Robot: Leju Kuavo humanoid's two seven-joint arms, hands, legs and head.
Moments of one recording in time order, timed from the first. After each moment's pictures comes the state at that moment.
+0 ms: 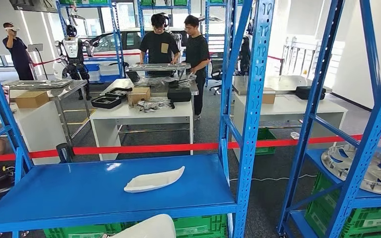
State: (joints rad) left arm -0.12 0.04 -0.45 -1.53 0.23 -0.24 -0.59; right arm -0.04 0.13 -0.41 -0.16 0.14 -0.19 0.09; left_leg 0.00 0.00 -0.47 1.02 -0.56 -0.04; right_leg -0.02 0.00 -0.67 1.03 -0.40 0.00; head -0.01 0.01
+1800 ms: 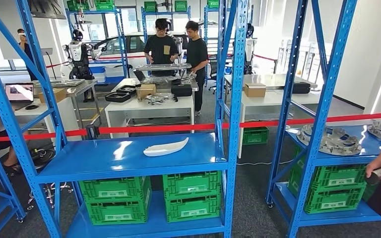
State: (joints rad) left arm 0.02 -0.03 -0.44 -1.49 0.11 -0.30 -0.48; right arm -0.03 0.16 -0.41 -0.16 0.21 -0.16 0.09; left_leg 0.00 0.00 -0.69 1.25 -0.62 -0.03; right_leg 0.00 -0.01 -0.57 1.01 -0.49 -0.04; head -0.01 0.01
